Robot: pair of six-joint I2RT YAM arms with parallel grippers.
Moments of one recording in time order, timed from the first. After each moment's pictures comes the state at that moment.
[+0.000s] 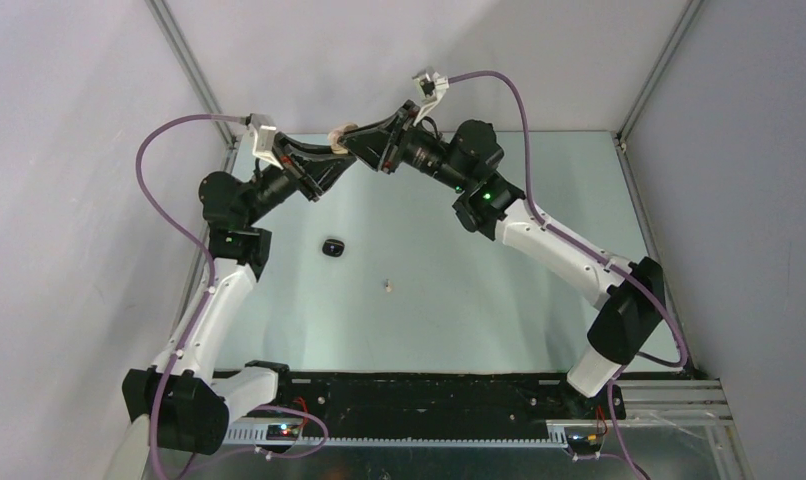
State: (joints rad) left arm -0.13 1.10 0.95 0.58 0.81 -0.53; right arm 0.79 1.67 1.60 0.44 -0.36 0.58
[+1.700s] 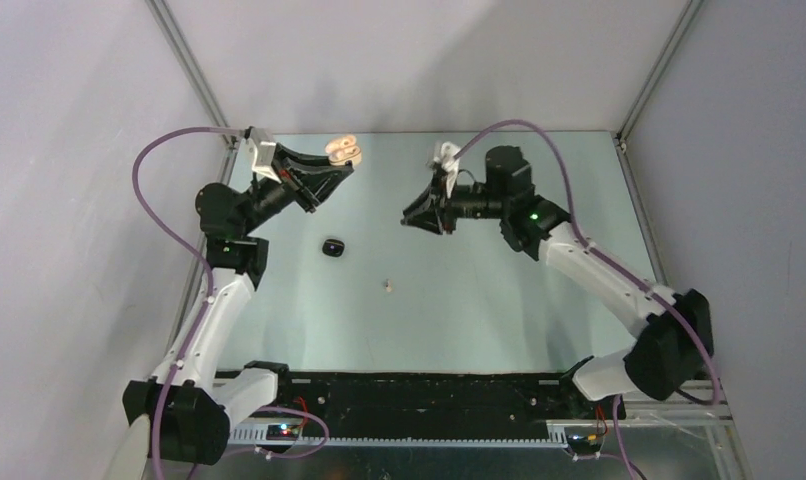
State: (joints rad) left arm -0.10 1.06 0.89 0.61 0.87 -0.47; right arm 0.63 1.39 1.26 0.02 -0.78 -0.05
